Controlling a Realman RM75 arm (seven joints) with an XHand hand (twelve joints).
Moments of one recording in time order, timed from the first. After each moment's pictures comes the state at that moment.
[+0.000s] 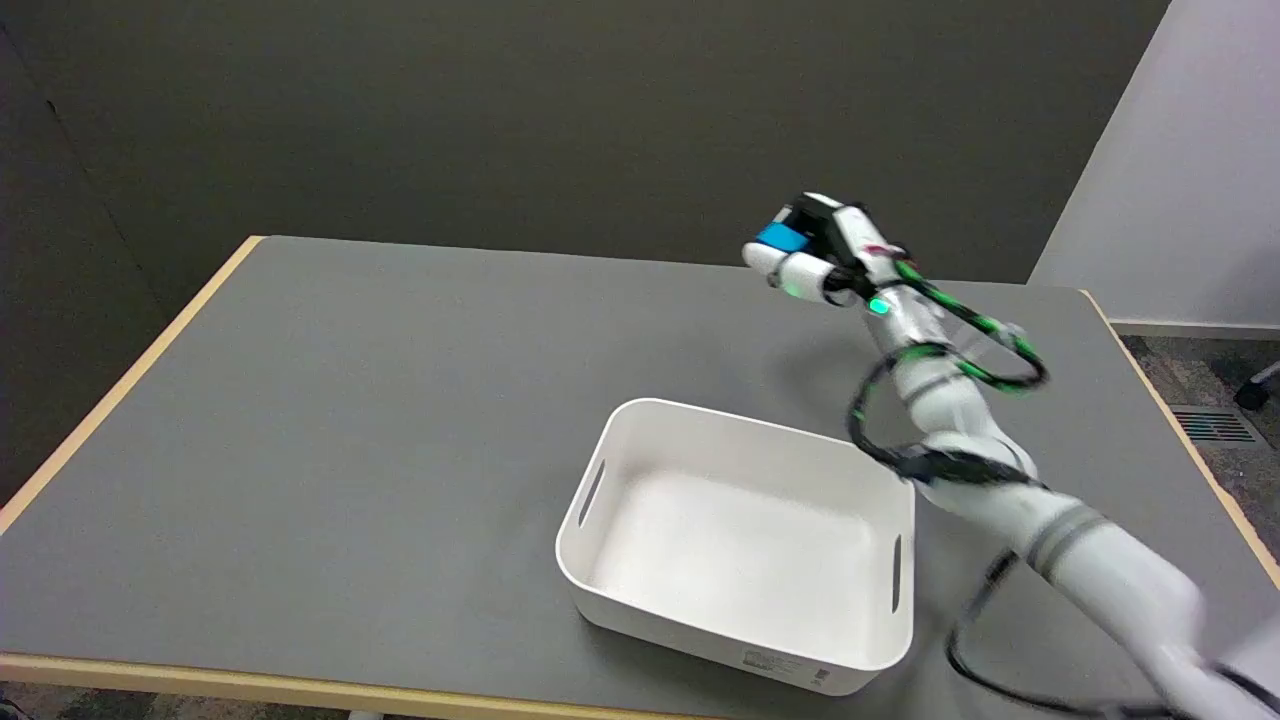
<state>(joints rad) 0.26 -1.09 1.33 -1.14 -2.14 0.44 0.40</state>
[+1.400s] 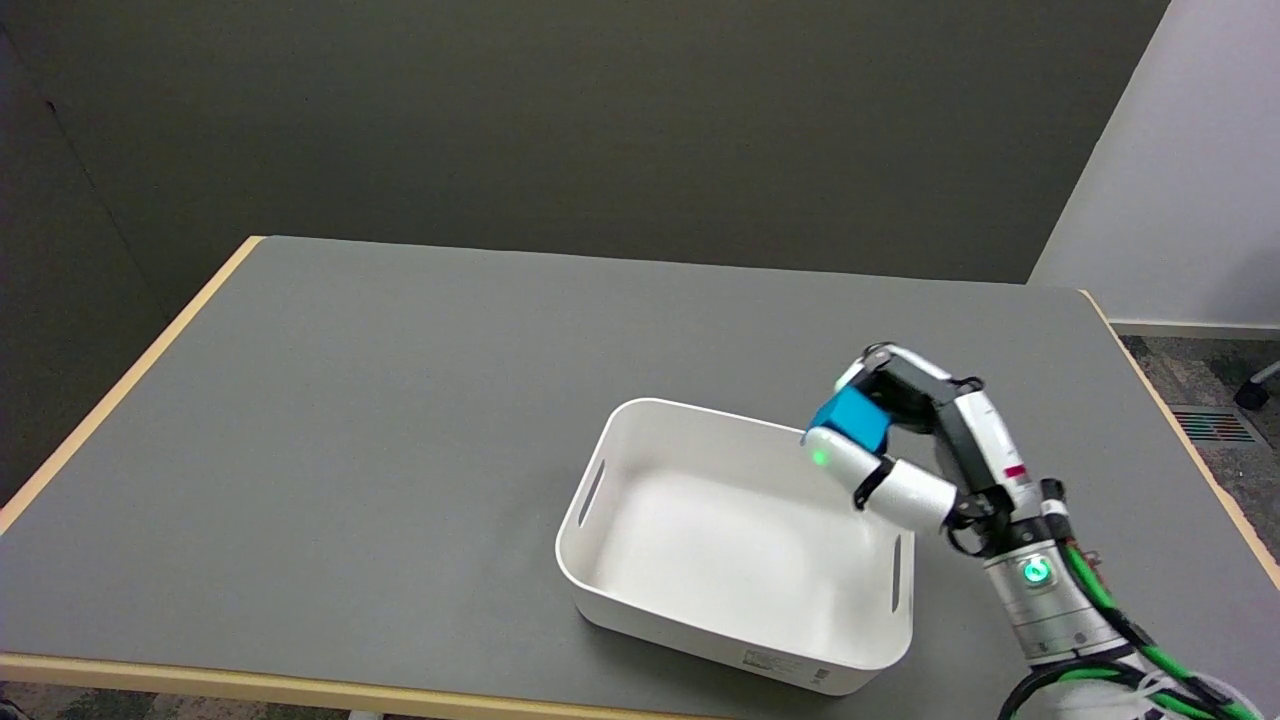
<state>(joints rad) -0.69 -1.15 1.43 -1.78 -2.42 0.90 0.70</state>
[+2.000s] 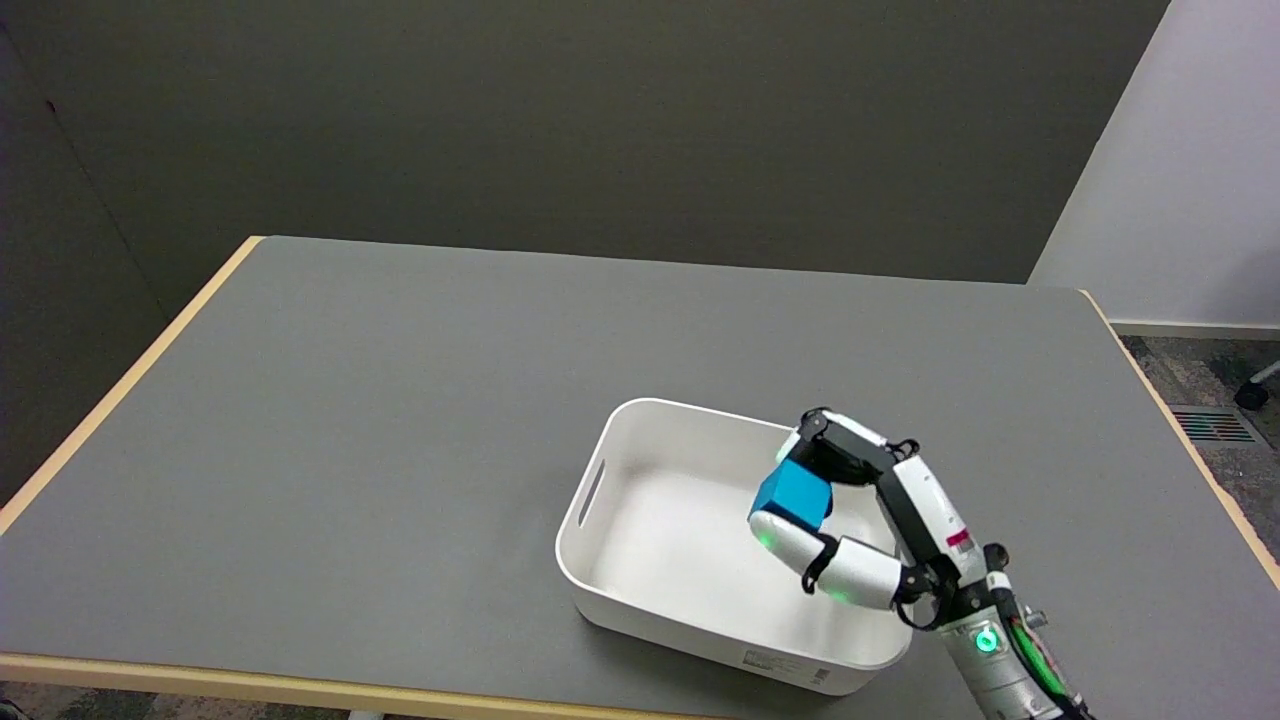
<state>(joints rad) -0.63 -1.12 1.22 -1.63 -2.48 1.05 0.67</state>
